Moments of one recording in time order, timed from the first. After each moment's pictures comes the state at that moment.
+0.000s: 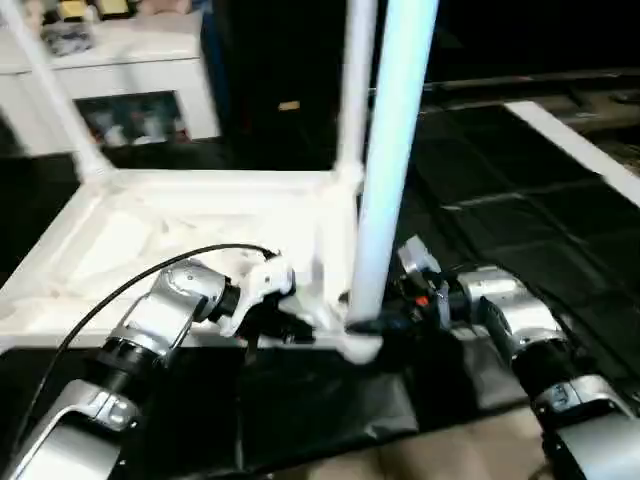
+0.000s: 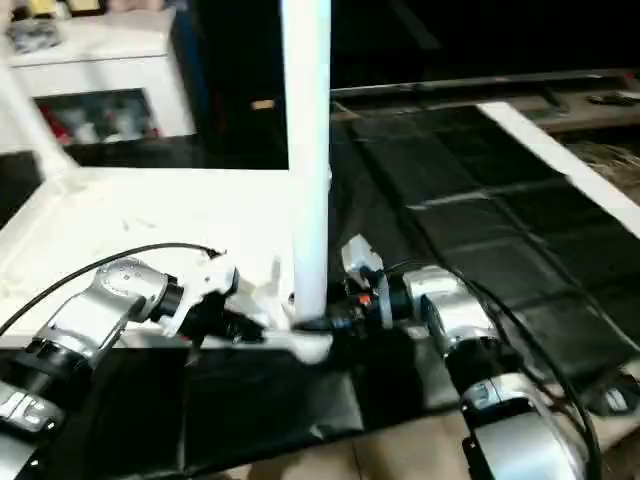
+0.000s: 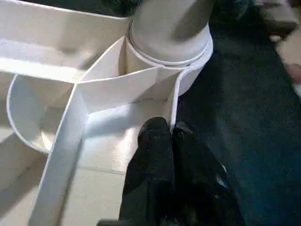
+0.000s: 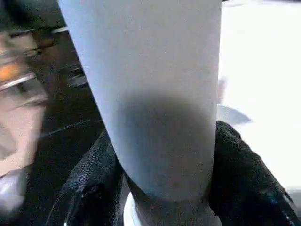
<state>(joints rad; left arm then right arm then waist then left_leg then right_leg) -0.59 0.39 -0.30 0.52 -0.02 0.31 -1.24 -0.62 -0.25 0.18 0.78 0.28 0.09 1.23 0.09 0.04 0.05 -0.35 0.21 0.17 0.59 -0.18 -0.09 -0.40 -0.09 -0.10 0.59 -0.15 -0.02</state>
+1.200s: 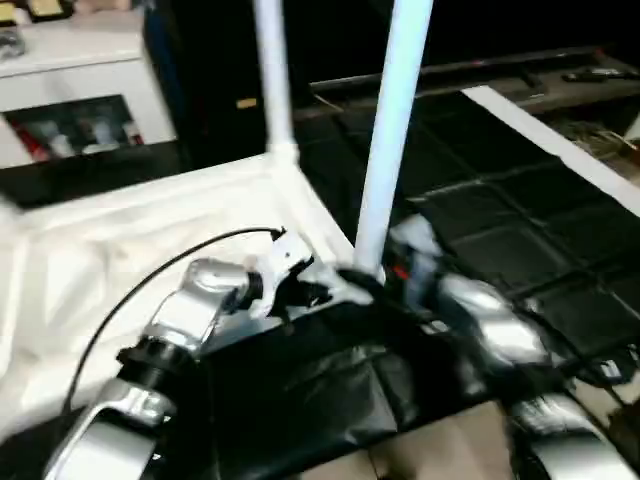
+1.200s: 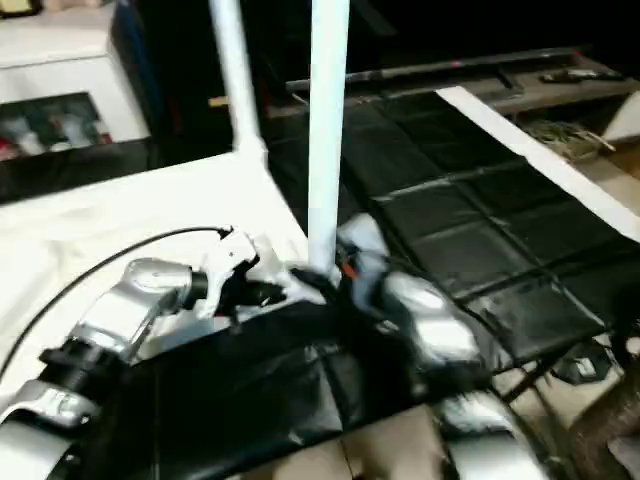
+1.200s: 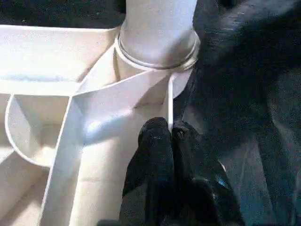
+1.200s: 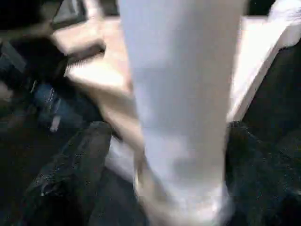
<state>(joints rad) -0.58 0.33 -0.27 0.49 0.00 0.30 -1.07 -0.46 -0.27 0.08 0.60 0.23 0.06 1.01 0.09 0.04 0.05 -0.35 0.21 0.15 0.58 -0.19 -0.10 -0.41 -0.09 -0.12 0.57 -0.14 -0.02</state>
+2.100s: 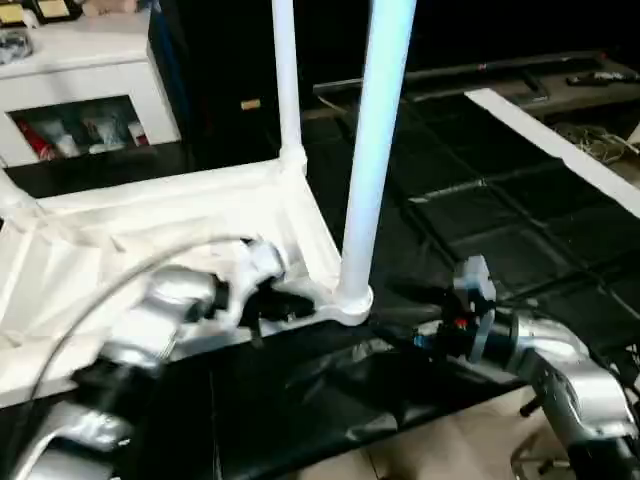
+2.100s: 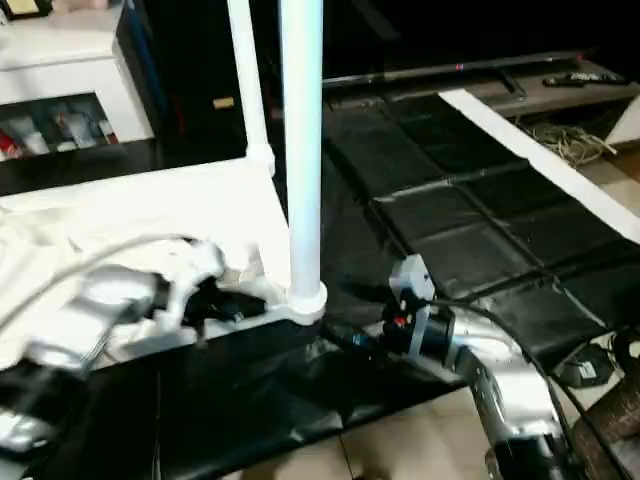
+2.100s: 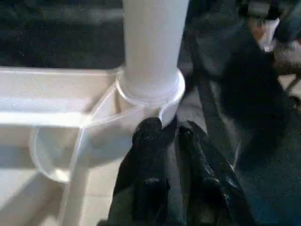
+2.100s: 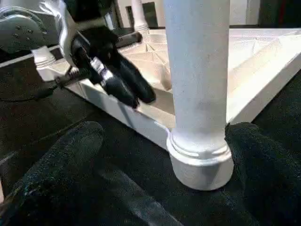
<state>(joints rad) -0.45 0.46 -0.19 0.24 -0.16 0.33 -1.20 -0.17 -0.38 0.05 0.09 0.40 0.30 1.07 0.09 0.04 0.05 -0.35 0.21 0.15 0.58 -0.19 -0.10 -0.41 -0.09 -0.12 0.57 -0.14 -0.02</state>
